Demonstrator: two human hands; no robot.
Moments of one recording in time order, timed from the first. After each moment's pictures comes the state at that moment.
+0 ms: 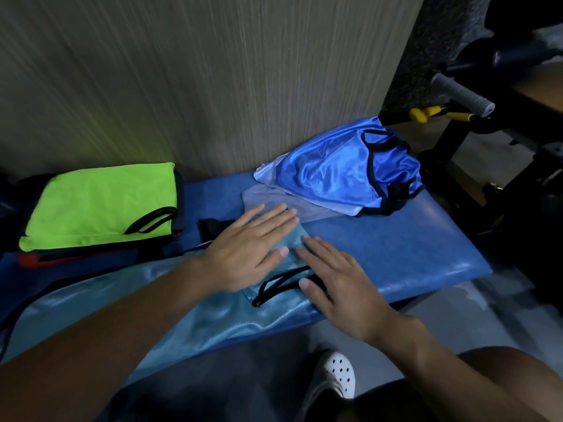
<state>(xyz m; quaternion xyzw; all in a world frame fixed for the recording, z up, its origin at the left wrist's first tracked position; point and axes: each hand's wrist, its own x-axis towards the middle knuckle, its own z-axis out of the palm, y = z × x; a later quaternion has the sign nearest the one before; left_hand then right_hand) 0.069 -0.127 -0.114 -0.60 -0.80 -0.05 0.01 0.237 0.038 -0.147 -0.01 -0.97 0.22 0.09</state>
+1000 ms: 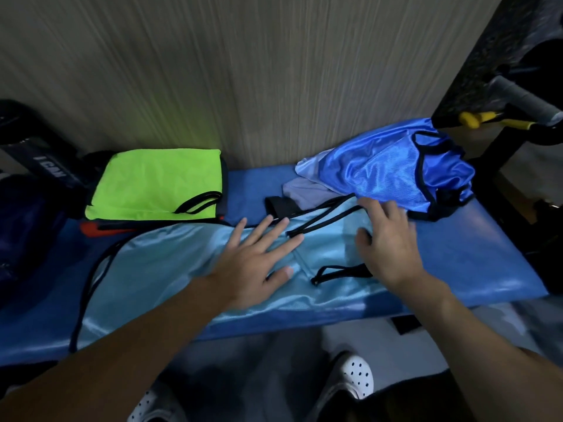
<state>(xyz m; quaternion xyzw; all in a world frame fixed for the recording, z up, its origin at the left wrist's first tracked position) 0.087 -0.194 -0.147 -0.48 -0.88 -0.02 0.01 0.183 0.053 -0.117 -0.18 -0.95 0.22 0.16</state>
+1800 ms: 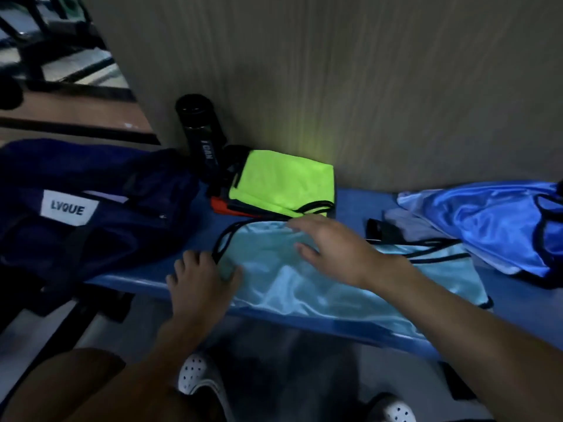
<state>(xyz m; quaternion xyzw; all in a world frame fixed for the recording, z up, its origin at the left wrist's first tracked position) 0.125 -0.390 -0.128 0.13 -0.98 -0.16 0.03 0.097 -0.154 -0.054 0.23 -0.95 0.21 -0.01</state>
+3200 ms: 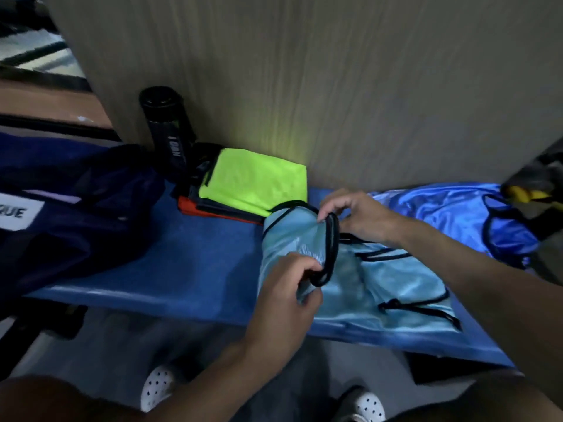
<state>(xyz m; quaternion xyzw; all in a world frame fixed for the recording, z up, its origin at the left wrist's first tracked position) 0.170 -0.262 -0.099 -0.22 -0.79 -0.56 0.13 0.066 -0.064 -0.041 0.17 -0.91 0.38 -0.04</state>
